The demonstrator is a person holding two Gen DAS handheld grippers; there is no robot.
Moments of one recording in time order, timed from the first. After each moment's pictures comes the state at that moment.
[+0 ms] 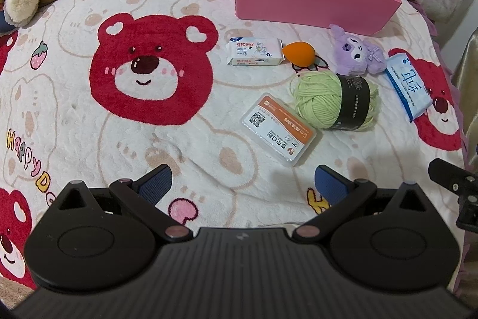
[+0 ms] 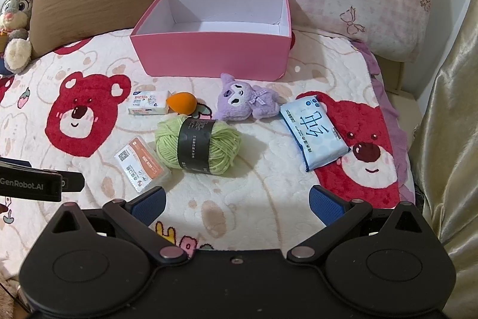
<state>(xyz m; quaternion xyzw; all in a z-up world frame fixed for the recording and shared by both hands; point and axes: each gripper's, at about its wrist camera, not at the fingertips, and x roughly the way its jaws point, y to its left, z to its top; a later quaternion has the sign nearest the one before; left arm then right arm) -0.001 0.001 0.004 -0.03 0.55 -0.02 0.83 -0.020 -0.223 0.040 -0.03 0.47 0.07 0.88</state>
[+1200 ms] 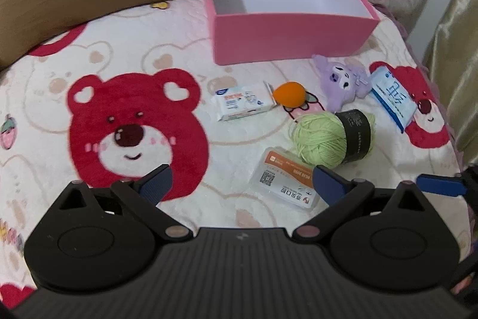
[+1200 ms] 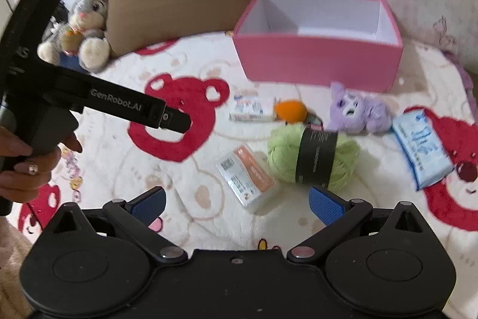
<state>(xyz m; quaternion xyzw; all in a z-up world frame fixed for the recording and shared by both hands) 0.066 0.037 0.006 0.01 0.51 -0.14 0.85 -0.022 -0.151 0.019 0.01 0.45 0.22 0.86</state>
